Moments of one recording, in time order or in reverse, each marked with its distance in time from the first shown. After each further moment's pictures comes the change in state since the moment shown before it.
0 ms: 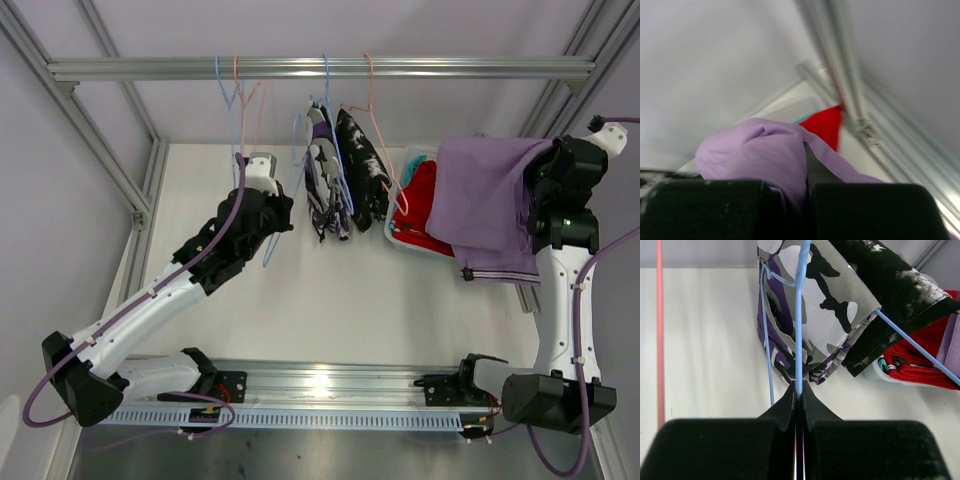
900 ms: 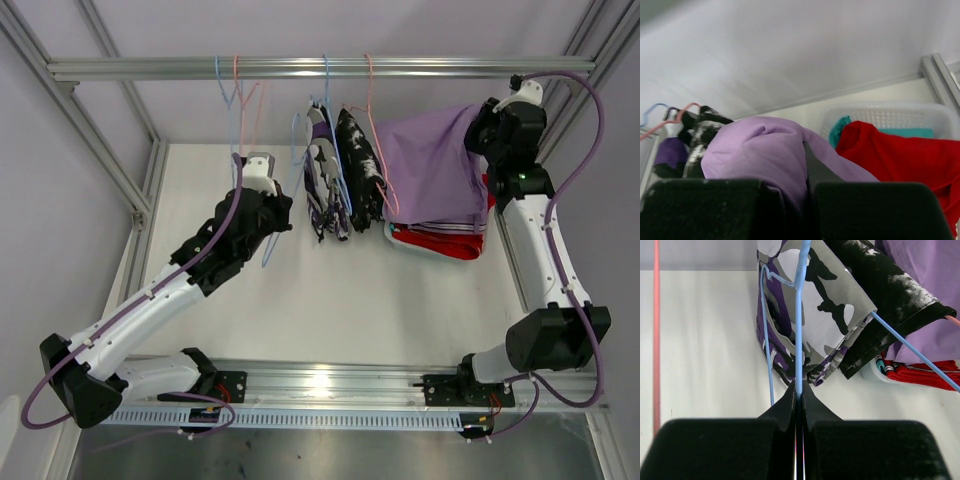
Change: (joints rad) left arm 0.000 -0.011 0.001 0.000 0.001 0.000; right arm 0.230 0.299 0.171 0.193 -0.270 -0.025
